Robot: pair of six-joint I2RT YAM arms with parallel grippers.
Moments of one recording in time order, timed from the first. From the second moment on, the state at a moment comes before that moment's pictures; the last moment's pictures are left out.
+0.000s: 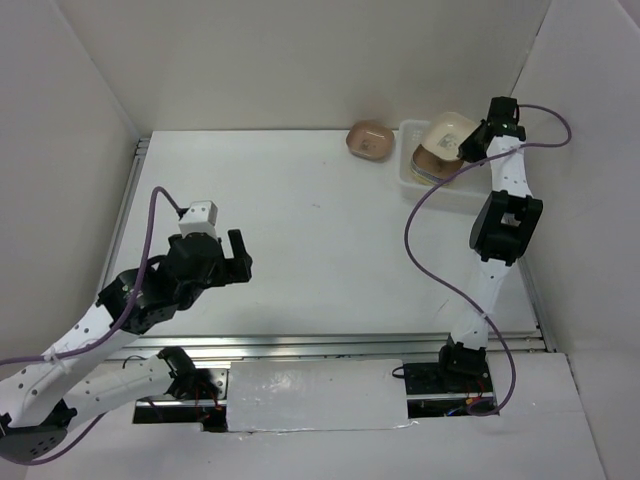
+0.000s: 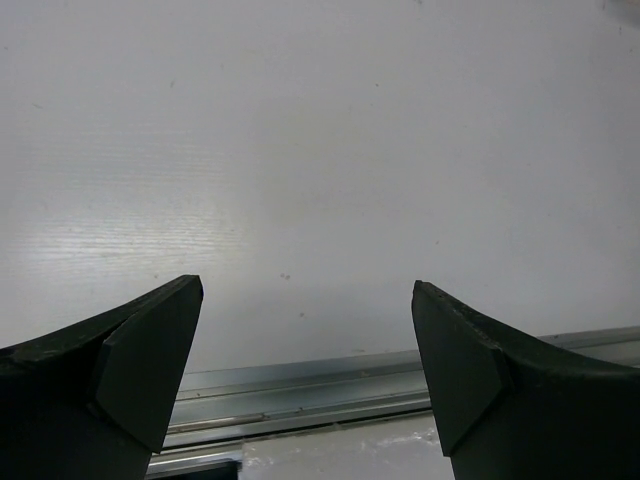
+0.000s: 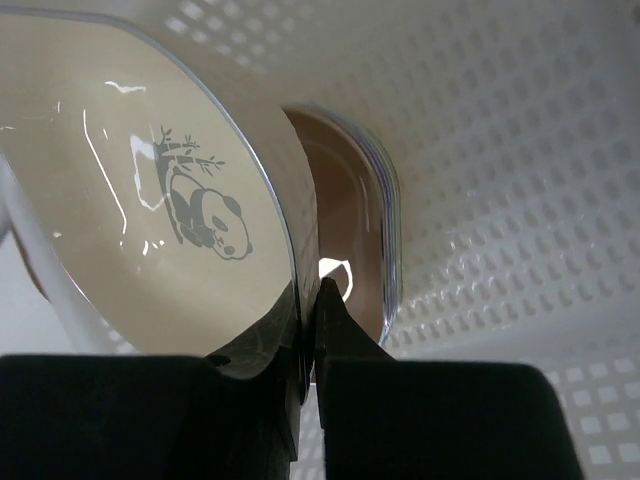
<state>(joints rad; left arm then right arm) -0.81 0.82 1.04 -0.90 -0.51 -0.69 -0.25 2.32 2.26 -0.70 -0.04 0.58</state>
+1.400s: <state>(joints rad) -0.62 0.81 0.95 -0.85 -0.38 -0.50 0.31 2.37 2.13 -0.26 0.03 -0.15</state>
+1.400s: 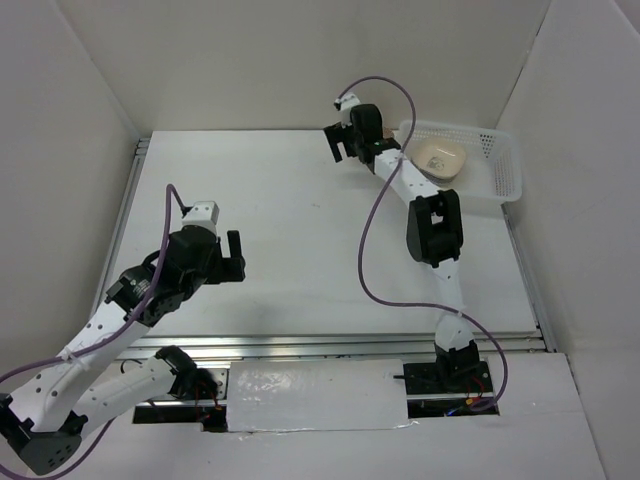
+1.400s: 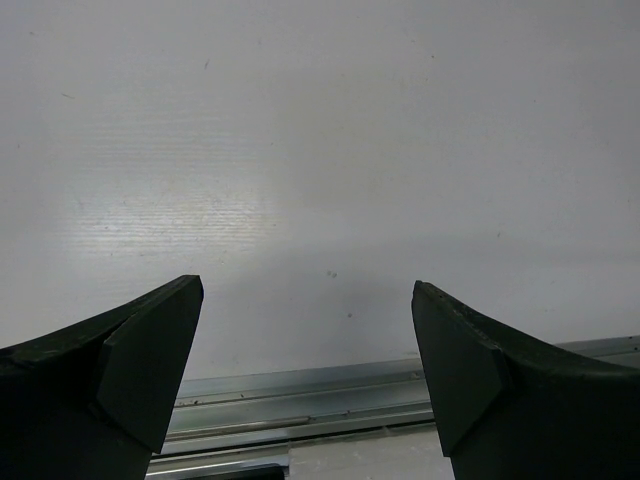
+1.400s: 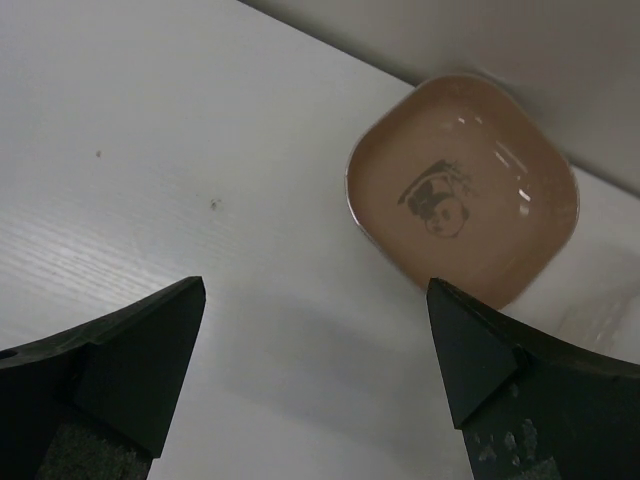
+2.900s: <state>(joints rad) -0.62 0.85 0.94 -0.81 -0.26 -0.45 0.21 2.64 2.35 -0.33 -0.08 -0.67</state>
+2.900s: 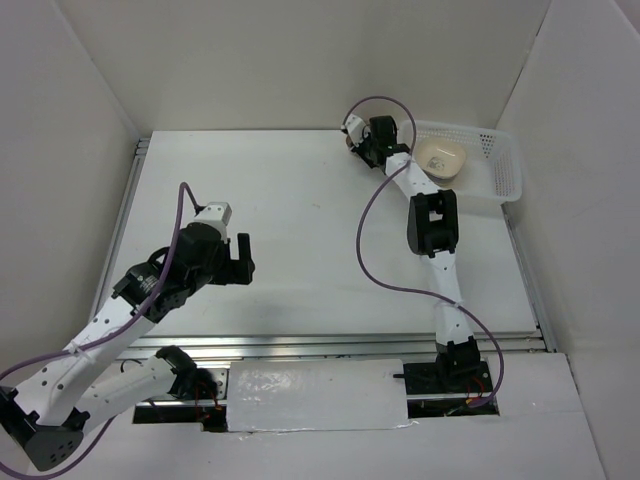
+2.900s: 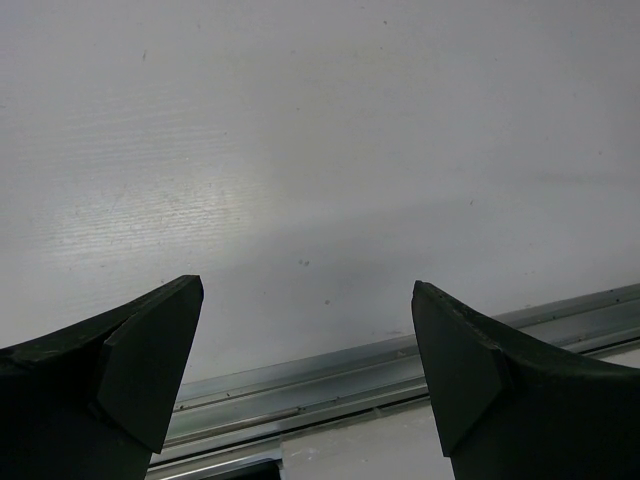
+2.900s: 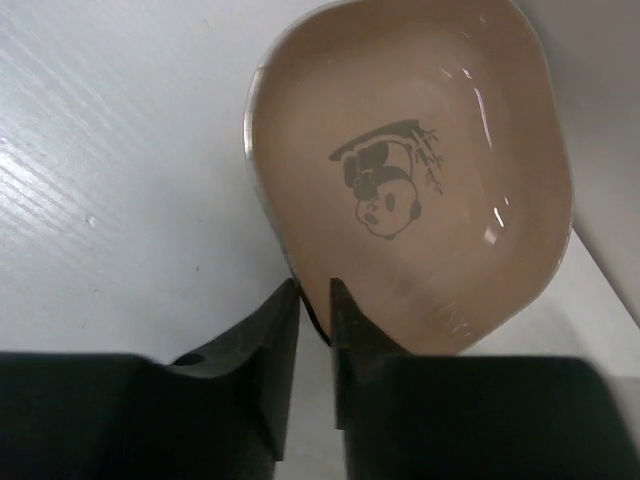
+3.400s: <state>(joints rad) -0.62 0.83 0.94 -0.81 -0.25 -0.45 0.29 2.46 2.06 -0.27 -0.22 -0.71</state>
